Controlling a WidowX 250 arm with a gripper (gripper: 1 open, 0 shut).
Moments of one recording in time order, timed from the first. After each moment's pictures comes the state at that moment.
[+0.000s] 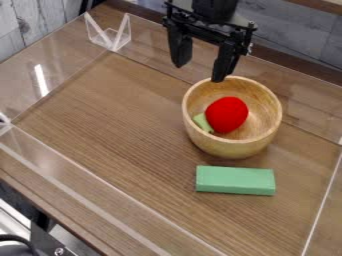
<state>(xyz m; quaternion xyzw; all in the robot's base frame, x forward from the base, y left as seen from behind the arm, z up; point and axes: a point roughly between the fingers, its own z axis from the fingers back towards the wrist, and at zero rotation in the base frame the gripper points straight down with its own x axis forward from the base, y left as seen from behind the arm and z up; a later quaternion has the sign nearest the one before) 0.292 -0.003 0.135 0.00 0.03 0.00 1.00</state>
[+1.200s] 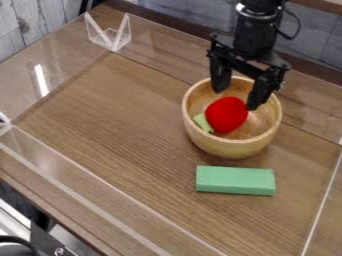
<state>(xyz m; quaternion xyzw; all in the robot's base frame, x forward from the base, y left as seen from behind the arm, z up) 0.336 -0.033 0.084 0.00 0.01 -0.07 1.00</state>
